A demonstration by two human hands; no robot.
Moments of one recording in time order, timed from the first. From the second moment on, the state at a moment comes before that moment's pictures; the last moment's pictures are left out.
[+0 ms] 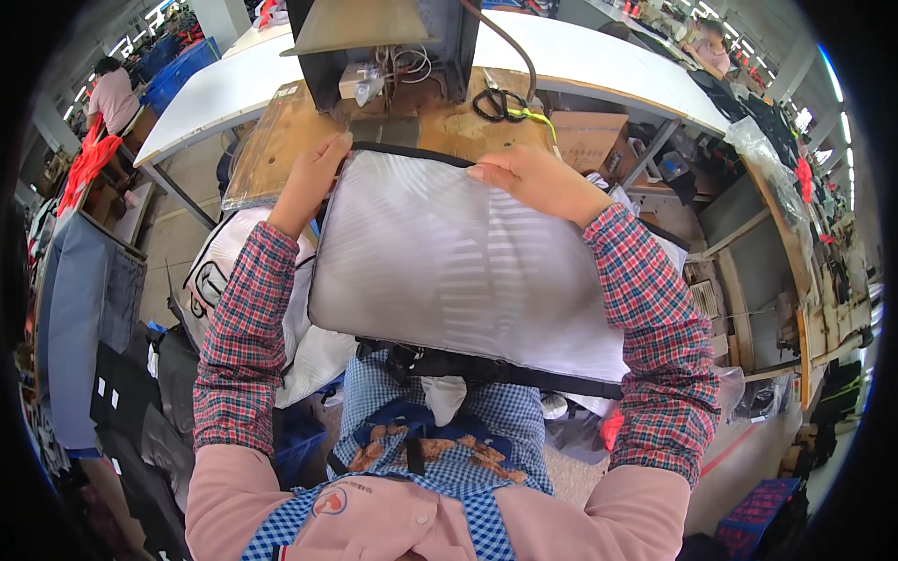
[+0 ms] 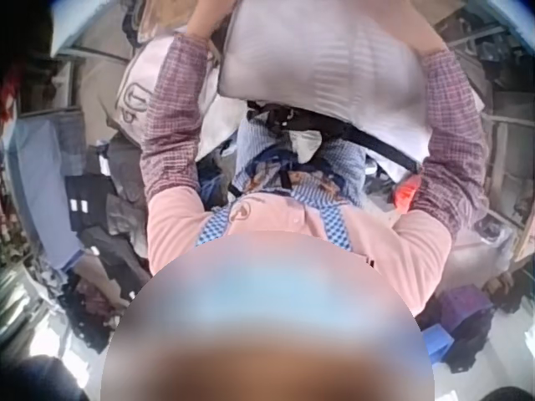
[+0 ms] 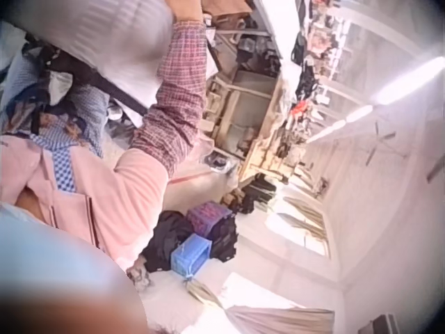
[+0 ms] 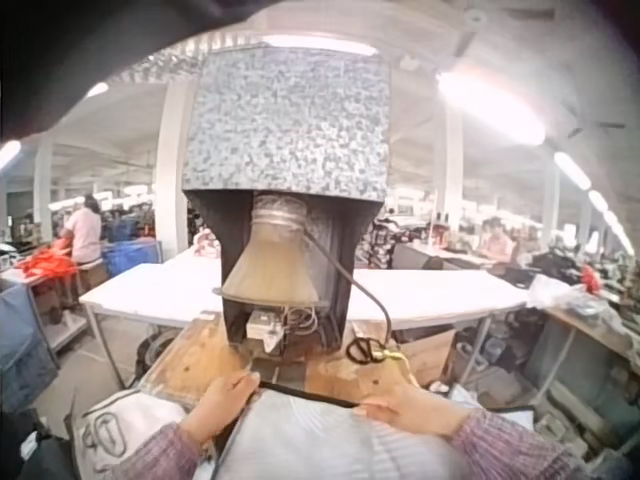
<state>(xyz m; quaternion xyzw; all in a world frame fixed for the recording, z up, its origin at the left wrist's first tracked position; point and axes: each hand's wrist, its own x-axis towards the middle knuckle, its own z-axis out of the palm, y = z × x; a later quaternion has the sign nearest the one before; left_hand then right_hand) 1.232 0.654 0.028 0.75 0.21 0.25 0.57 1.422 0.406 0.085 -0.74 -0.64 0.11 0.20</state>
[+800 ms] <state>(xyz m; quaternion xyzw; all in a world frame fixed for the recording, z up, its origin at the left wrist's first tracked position) 1.285 0.702 0.034 0.61 0.18 0.27 0.73 1.468 0.453 0.085 -0.74 -0.62 0.12 0.23</state>
